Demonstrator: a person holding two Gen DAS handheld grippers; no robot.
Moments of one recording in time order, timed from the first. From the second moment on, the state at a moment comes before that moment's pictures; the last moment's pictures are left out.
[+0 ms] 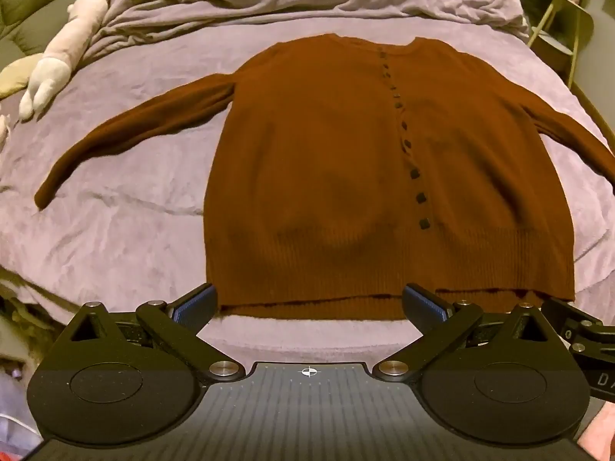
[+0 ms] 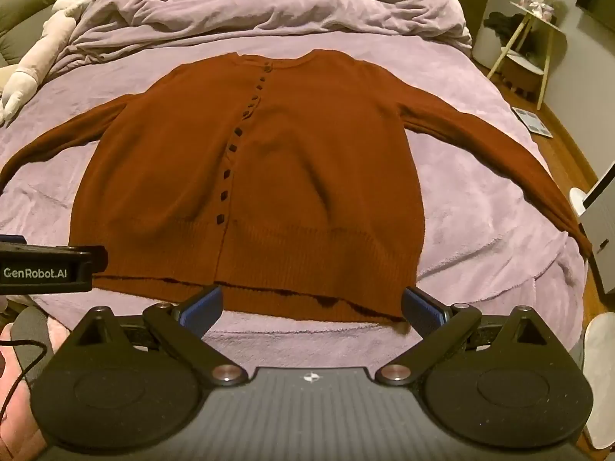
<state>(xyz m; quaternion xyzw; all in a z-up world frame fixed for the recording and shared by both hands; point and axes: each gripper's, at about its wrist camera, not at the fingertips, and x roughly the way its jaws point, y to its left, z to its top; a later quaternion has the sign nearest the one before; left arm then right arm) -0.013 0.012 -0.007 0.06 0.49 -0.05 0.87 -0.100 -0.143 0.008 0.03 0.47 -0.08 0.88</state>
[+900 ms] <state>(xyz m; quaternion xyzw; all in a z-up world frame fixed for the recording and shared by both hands) -0.010 0.010 -0.011 0.06 0.50 -0.06 0.86 -0.097 -0.149 0.007 0.05 0.47 -0.08 0.88</state>
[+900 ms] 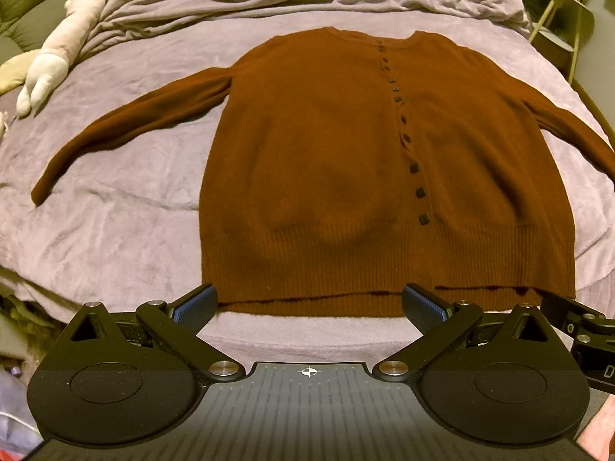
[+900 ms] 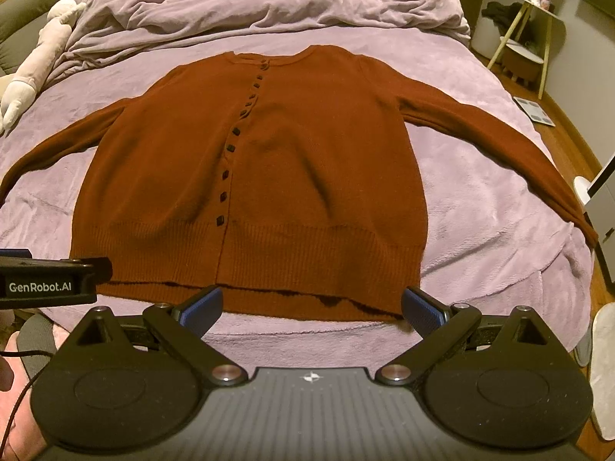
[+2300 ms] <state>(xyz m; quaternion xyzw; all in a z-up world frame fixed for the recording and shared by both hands) -0.007 0.013 -0.019 0.05 0.52 -0.05 0.85 -0.096 -0.152 0.005 0.06 0.46 -0.08 0.88</state>
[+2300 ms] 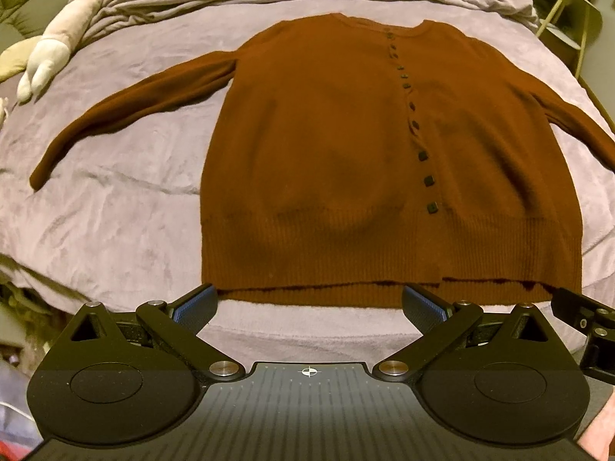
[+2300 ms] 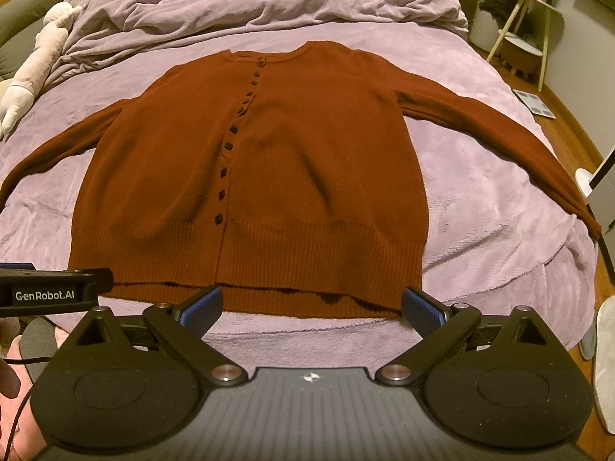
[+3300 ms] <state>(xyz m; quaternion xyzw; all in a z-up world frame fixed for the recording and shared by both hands) -0.004 0.015 -0.029 0.05 0.53 -0.04 0.84 -0.094 -0.156 -0.001 0.05 0.46 -0.10 0.88</state>
